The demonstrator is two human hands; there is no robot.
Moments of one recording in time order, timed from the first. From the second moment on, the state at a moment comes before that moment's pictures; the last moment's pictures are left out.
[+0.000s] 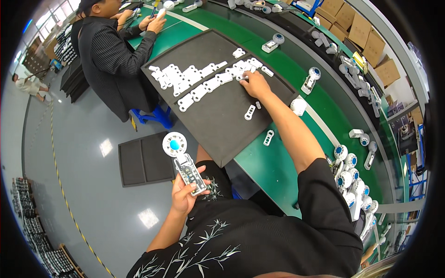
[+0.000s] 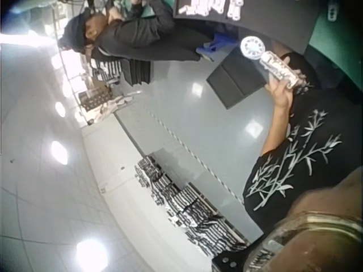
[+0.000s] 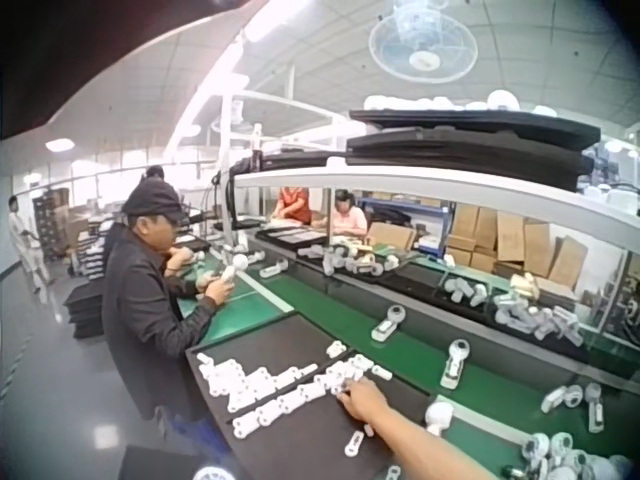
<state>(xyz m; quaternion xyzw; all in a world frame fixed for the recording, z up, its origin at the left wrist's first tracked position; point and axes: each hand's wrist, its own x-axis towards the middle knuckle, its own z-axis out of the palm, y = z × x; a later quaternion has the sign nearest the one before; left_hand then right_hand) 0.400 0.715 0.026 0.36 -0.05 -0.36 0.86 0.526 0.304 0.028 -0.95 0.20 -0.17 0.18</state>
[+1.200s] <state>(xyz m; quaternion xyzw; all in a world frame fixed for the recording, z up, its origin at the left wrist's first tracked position) 0.357 0.539 0.075 0.42 -0.37 -0.48 0.68 0.224 0.448 0.107 -0.59 0.20 -0.36 0.70</state>
